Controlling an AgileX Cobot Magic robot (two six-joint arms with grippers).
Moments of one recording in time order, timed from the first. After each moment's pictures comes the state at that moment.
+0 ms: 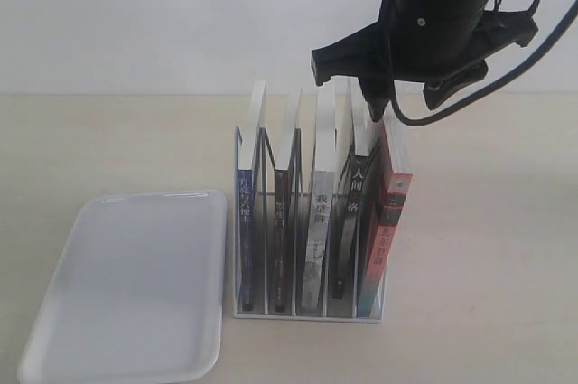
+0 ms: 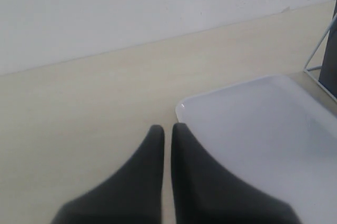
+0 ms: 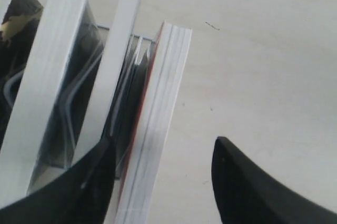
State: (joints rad) left arm -0.09 0.00 0.00 0.04 0.31 0.13; right arm 0.68 1.66 -1.53 -0.29 1.18 0.50
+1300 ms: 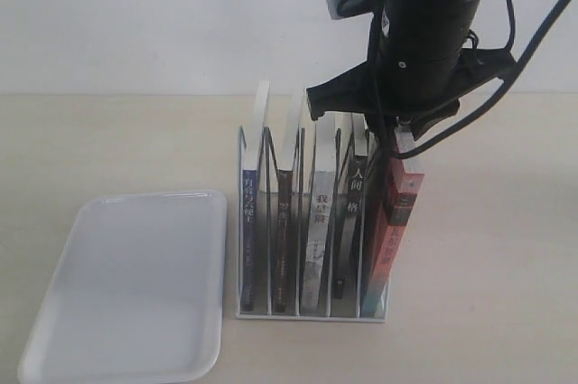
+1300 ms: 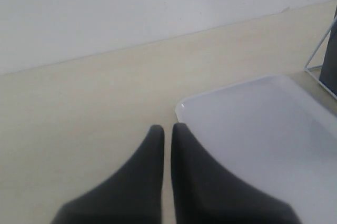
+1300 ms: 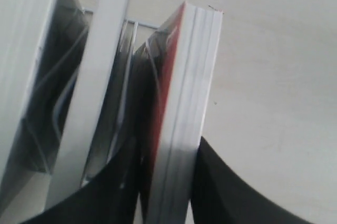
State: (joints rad) left arm -0.09 0.00 0.00 0.04 0.31 0.13; right arm 0.68 1.71 -1.48 -0.31 1.13 0.54
